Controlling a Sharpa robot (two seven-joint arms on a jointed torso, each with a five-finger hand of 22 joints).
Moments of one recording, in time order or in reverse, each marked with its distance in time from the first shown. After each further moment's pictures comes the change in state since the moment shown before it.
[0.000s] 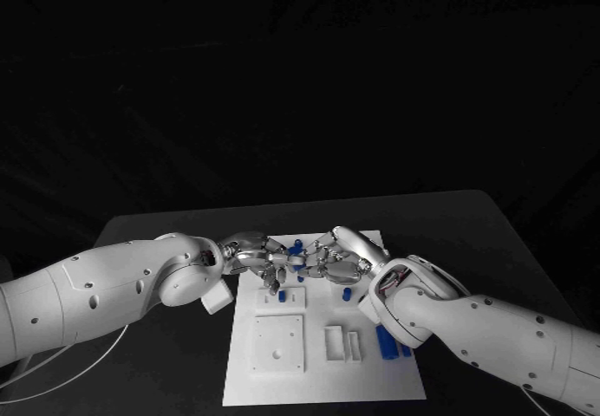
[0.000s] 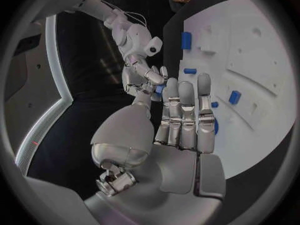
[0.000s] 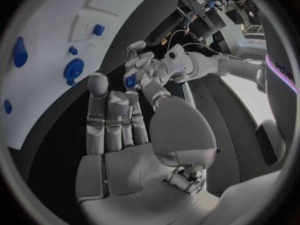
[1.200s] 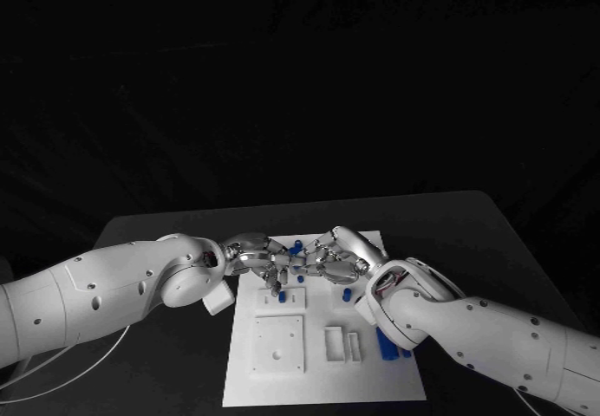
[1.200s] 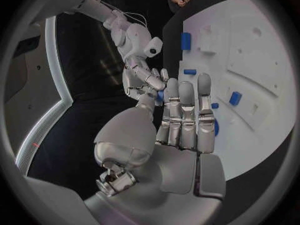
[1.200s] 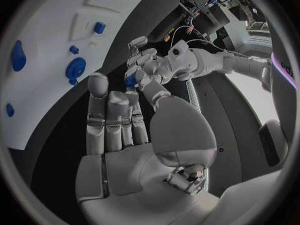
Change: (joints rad) left arm -0.001 0.007 -0.001 0.000 -0.010 -0.002 0.001; left_hand 0.026 0.076 0.080 -0.049 0.105 -0.021 0.003 -0.012 -0.019 -0.013 0.001 -0.003 -0.013 -0.011 0.004 0.003 -0.008 0.000 -0.009 0.005 0.000 0.000; right arm -0.006 0.016 0.001 -0.002 0.009 -0.034 -0.043; right_hand -0.002 -0.007 0.009 0.004 -0.004 0.003 0.002 0.001 0.000 0.002 0.002 0.000 0.001 0.000 0.000 0.000 0.000 0.000 0.000 0.000 0.000 0.000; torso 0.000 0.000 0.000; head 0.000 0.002
